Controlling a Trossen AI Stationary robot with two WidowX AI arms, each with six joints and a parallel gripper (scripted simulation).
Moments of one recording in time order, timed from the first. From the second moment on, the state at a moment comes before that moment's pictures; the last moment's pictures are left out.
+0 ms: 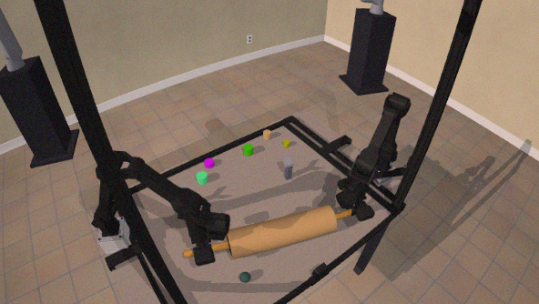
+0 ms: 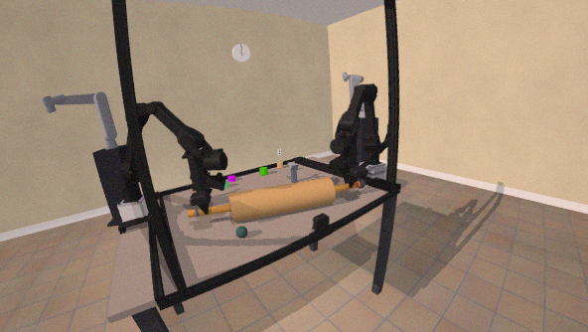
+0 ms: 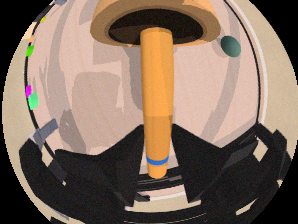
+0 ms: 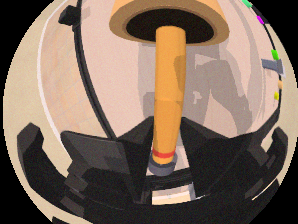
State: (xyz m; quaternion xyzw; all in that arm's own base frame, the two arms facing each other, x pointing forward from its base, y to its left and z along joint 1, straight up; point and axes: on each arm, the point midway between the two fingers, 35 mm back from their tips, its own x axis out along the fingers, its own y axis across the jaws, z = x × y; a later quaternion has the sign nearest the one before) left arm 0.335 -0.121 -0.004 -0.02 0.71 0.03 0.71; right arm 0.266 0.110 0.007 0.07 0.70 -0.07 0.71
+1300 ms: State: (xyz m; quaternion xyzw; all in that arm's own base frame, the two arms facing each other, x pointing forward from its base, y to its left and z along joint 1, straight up) left arm 0.324 -0.107 0.066 -0.02 0.71 0.03 0.70; right arm 0.270 0.092 0.076 0.06 0.71 -0.07 0.70
